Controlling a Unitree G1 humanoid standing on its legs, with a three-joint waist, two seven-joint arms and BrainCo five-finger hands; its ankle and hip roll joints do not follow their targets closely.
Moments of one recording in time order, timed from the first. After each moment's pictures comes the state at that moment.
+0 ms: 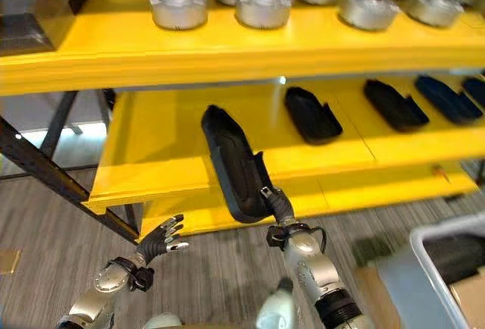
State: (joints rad) left arm 0.10 0.46 -0.36 0.34 -0.40 -0.07 -0.15; right arm -0.05 -0.31 0.34 0.27 0.54 0.05 -0.13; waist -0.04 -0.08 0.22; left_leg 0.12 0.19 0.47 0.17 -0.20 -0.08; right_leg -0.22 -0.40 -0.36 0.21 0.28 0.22
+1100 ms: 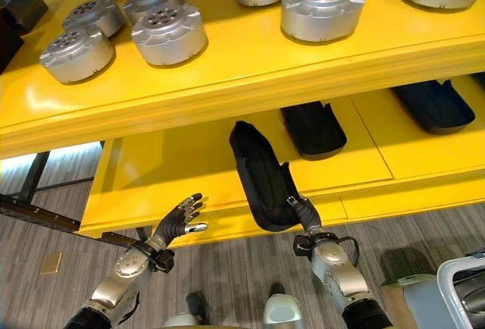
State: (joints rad) left arm 0.01 0.37 -0.39 0.23 -0.38 -0.11 -0.11; right arm 0.00 -0.44 0.28 0.22 0.53 0.05 -0.13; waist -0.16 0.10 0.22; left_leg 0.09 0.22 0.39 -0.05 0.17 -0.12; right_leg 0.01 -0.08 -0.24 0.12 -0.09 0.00
